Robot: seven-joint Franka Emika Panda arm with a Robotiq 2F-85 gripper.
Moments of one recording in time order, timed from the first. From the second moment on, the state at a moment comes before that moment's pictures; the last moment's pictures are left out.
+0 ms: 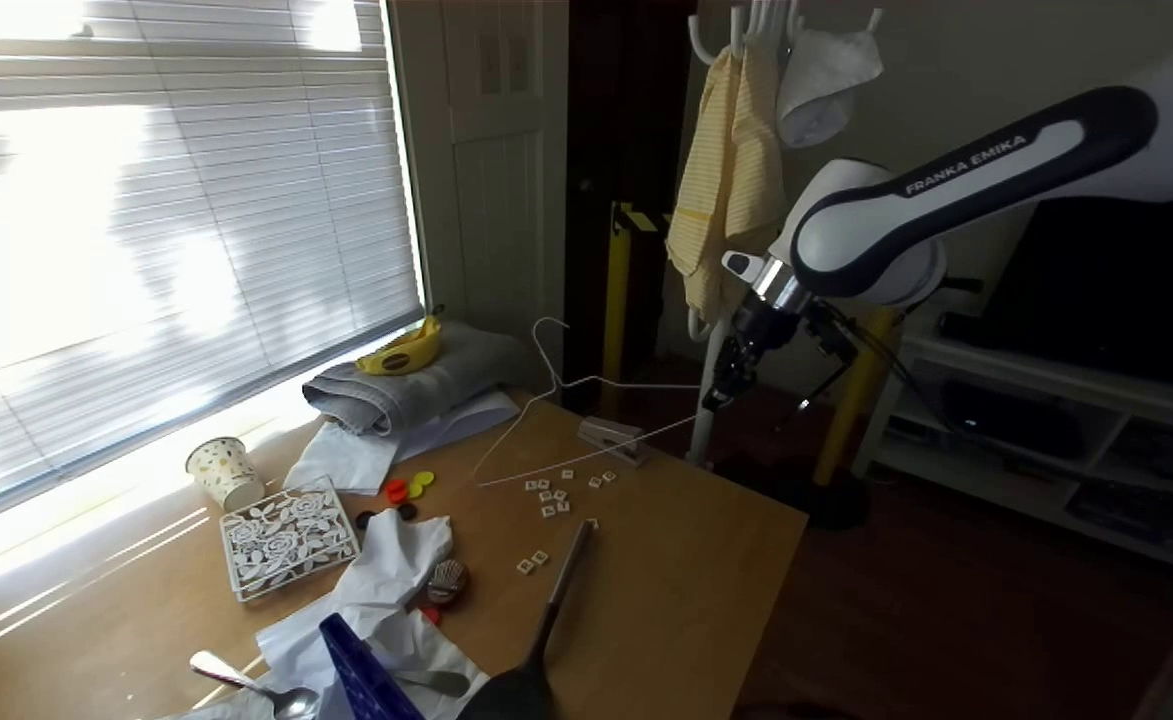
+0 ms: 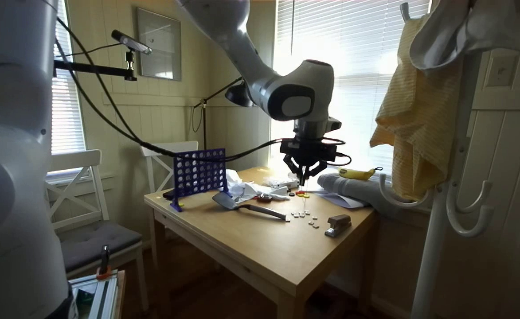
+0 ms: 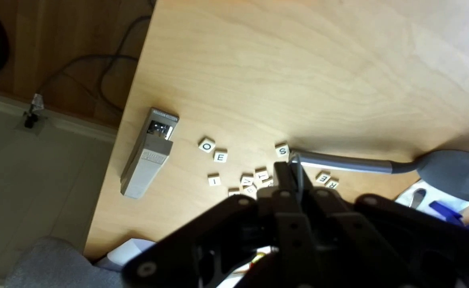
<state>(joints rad) 0.17 0.19 0.07 -2.11 0.41 2.52 -0.90</state>
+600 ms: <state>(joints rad) -0.03 0.47 0.27 -1.78 0.75 2.30 -1.24</state>
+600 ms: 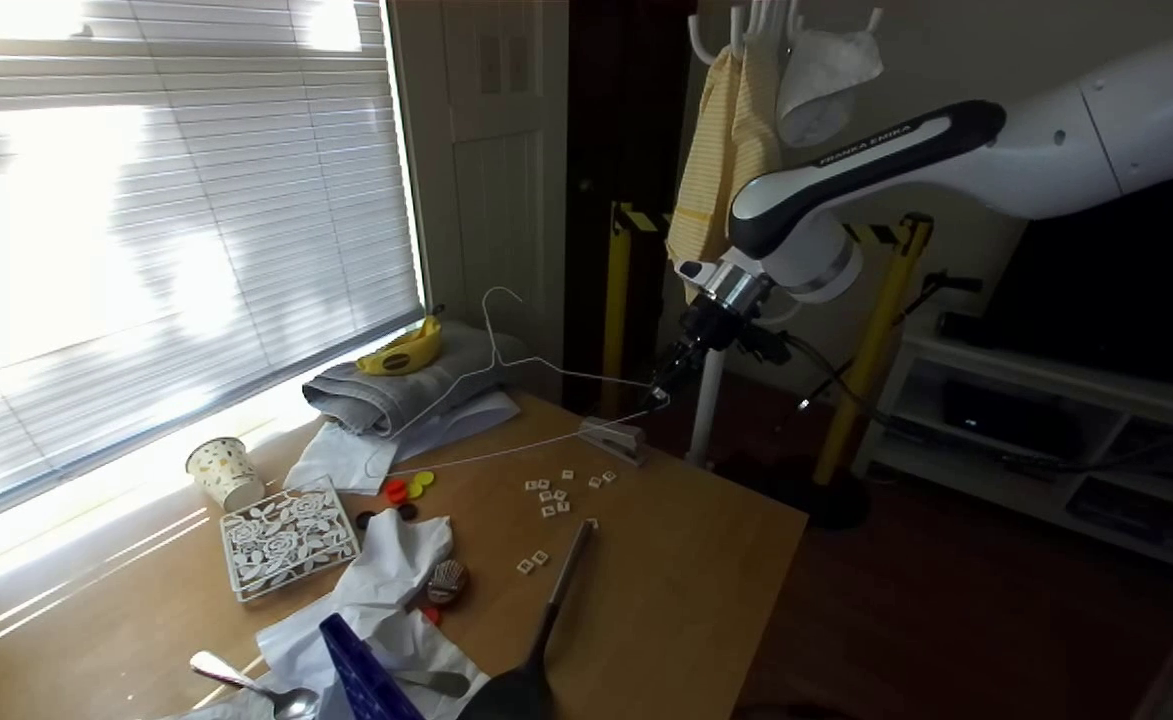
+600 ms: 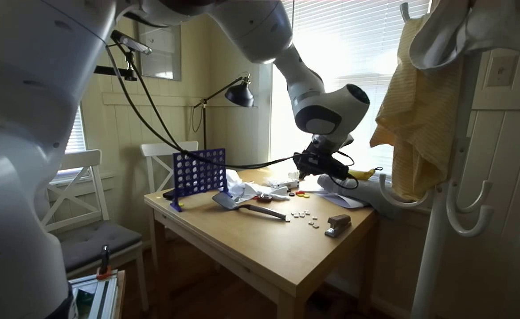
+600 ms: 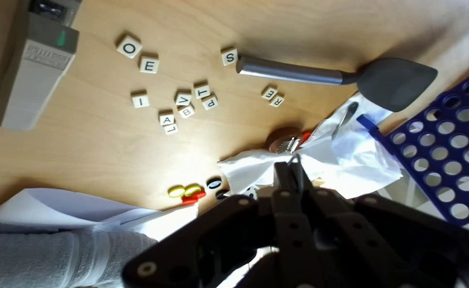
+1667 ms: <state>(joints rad) 0.02 0.62 0.20 -1.73 0.61 2.15 -1.06</state>
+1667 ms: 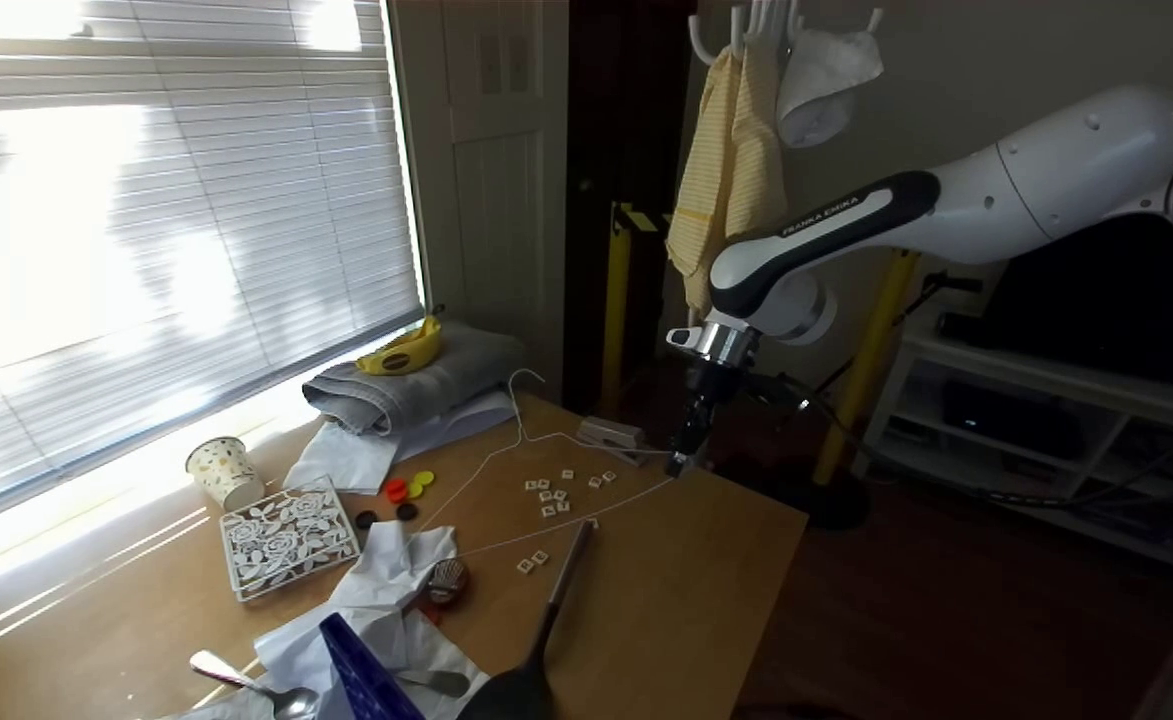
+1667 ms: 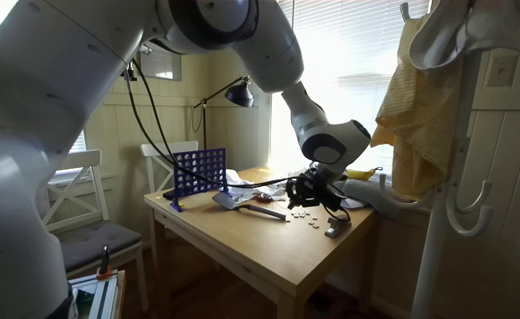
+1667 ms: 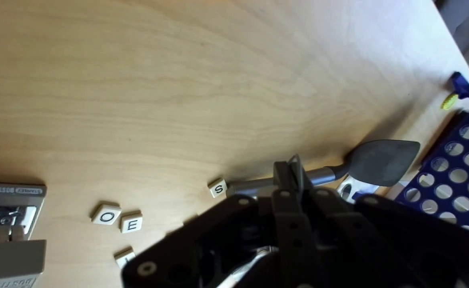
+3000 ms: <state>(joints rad) 0.06 0.70 0.26 -1.77 0.84 2.49 -1.09</state>
